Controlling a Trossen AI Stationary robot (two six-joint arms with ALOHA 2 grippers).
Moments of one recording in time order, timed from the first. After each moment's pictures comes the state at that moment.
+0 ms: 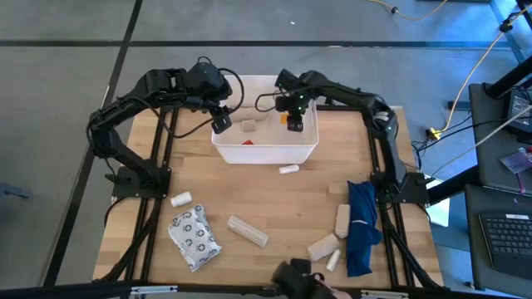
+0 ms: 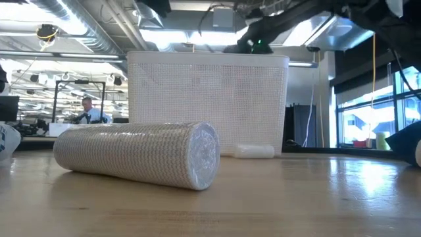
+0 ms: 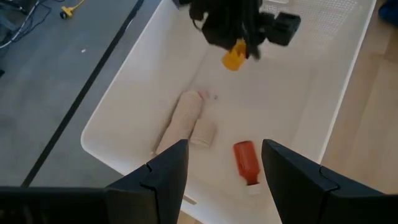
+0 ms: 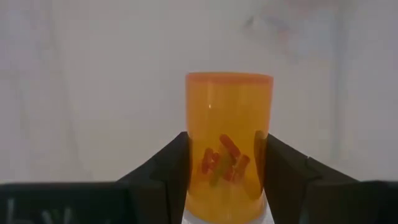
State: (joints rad) left arm 0.35 1.48 1.92 -1.31 -0.24 -0.01; right arm -0.61 2.14 1.90 -1.14 -0.15 -0.53
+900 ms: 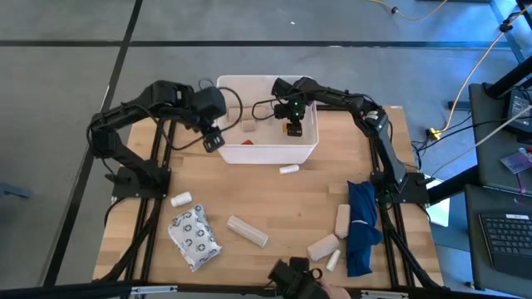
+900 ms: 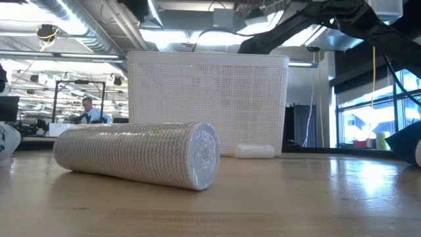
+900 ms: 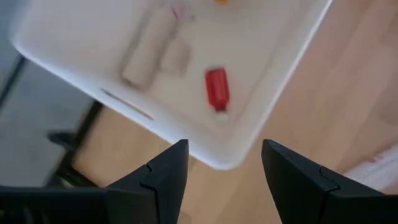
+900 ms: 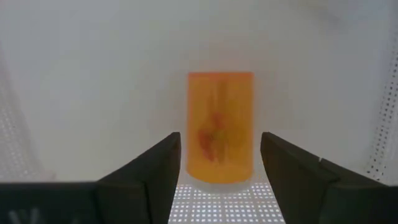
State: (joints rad) left arm 0.23 1.47 1.86 -1.57 -0.21 -0.28; right arm -0.61 2.24 1.89 -1.14 -0.09 -0.56
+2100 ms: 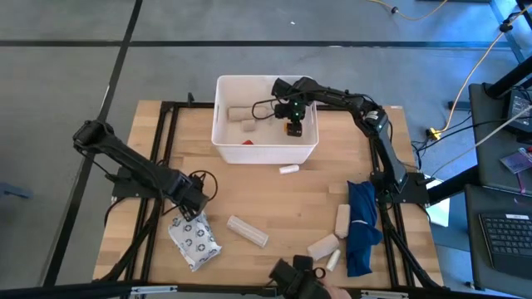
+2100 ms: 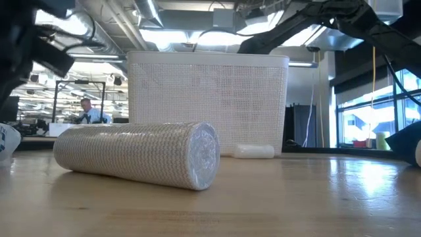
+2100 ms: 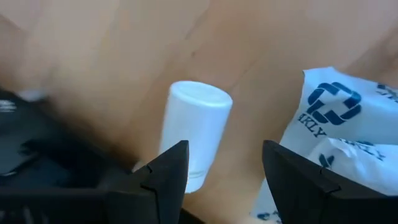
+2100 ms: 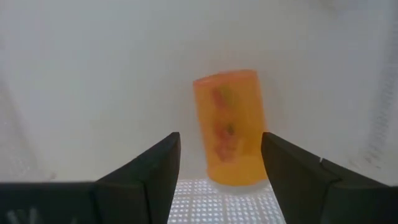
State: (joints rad) left arm -0.44 1.26 0.72 -1.08 0.01 -1.15; right arm -0.61 2.24 1.89 -1.15 -0.06 -0.52
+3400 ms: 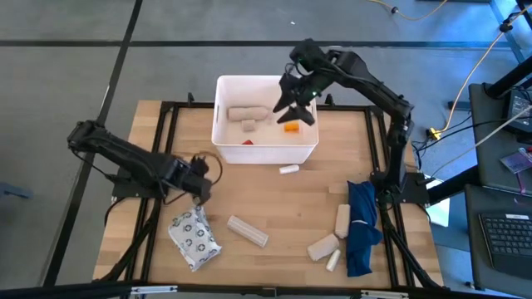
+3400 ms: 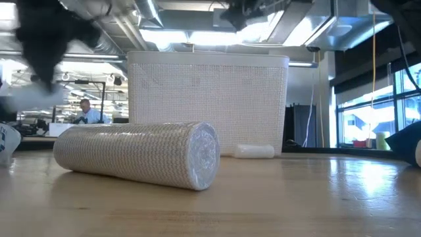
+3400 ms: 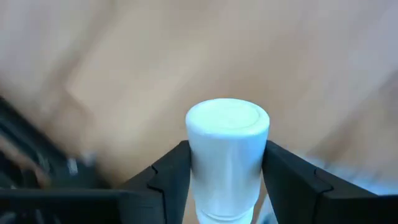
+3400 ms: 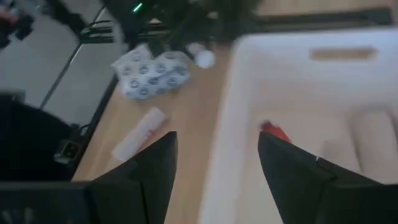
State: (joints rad) left arm -0.32 1.19 0.89 -1.18 -0.26 -1.08; right arm -0.48 1.93 2.33 -1.28 -0.72 -0.38
